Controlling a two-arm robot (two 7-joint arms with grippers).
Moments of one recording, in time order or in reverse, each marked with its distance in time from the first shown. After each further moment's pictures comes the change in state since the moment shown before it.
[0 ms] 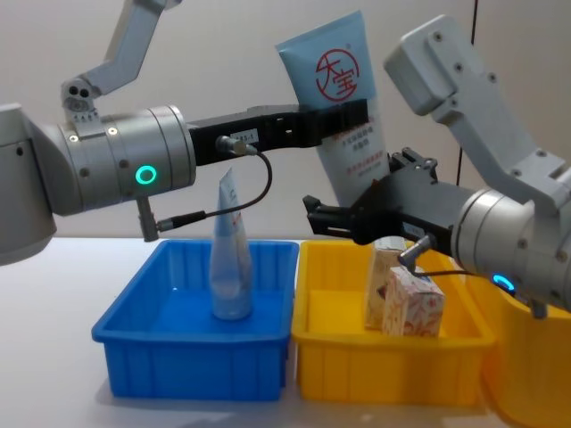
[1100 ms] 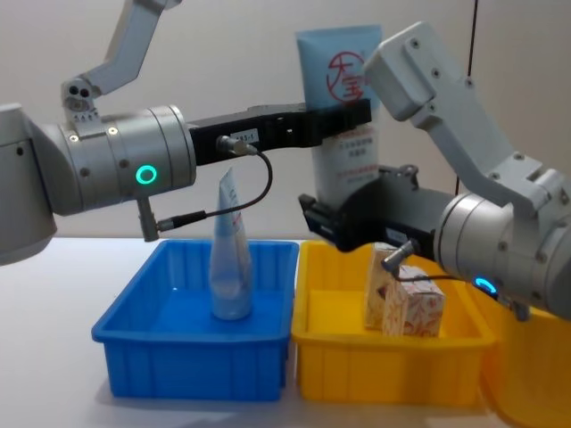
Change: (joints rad) left arm 0.000 -0.001 0.000 0.000 0.000 0.000 -0.001; right arm 0.016 -0.023 -0.005 0.028 -0.008 0.005 0.028
